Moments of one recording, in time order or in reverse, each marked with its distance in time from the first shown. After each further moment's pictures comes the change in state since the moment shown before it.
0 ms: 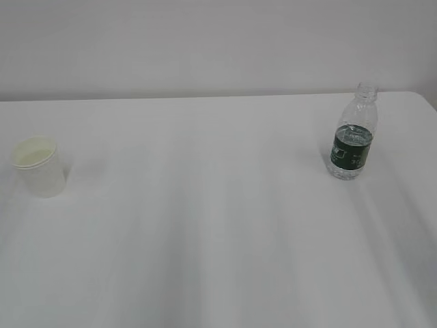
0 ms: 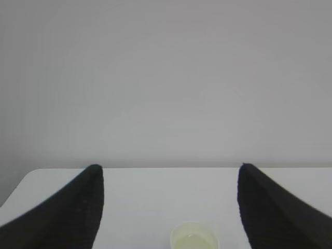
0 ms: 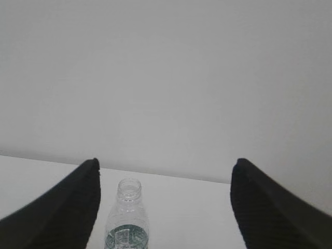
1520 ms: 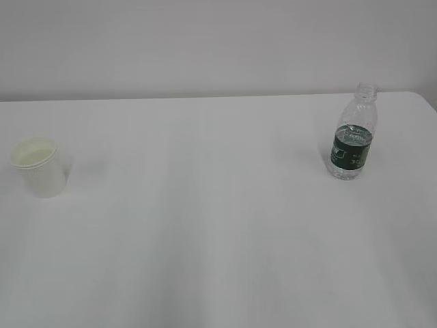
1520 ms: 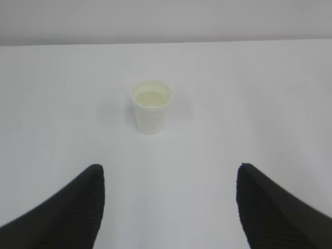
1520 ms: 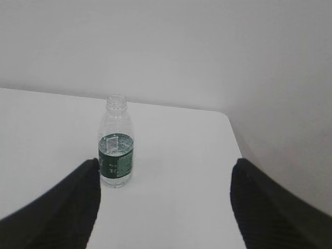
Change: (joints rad) left arm 0.000 -0.296 -0.104 -0.303 0.813 0.258; right arm 0.000 -0.458 0.000 -0.021 0.674 0.002
